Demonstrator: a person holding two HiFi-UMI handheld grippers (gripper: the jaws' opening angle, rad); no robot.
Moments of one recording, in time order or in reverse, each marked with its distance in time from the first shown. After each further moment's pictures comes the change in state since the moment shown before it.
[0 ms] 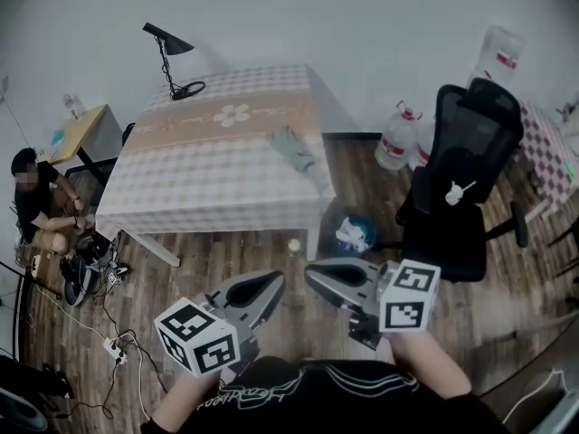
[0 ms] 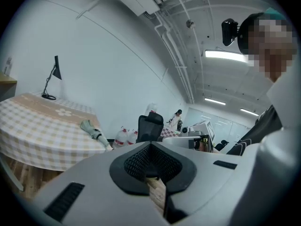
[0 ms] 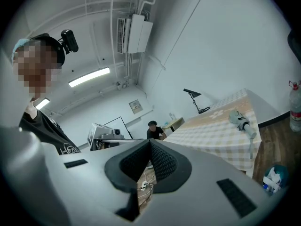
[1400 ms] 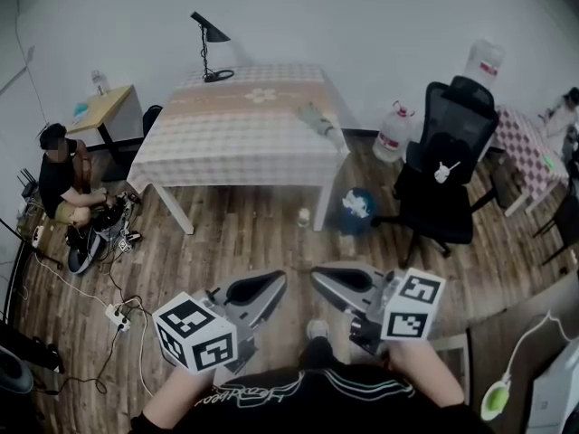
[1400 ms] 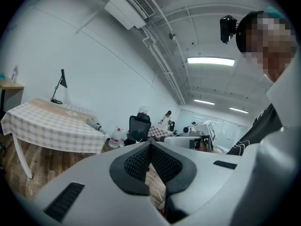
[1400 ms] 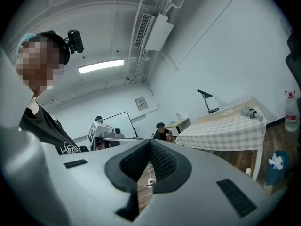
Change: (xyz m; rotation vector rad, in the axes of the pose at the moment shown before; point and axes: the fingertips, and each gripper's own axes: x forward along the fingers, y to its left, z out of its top) left arm -0.274 -0.147 -0.100 0.064 -0.049 -0.057; right arm 0.010 0.302 -0.131 -0.113 -0.020 -0.046
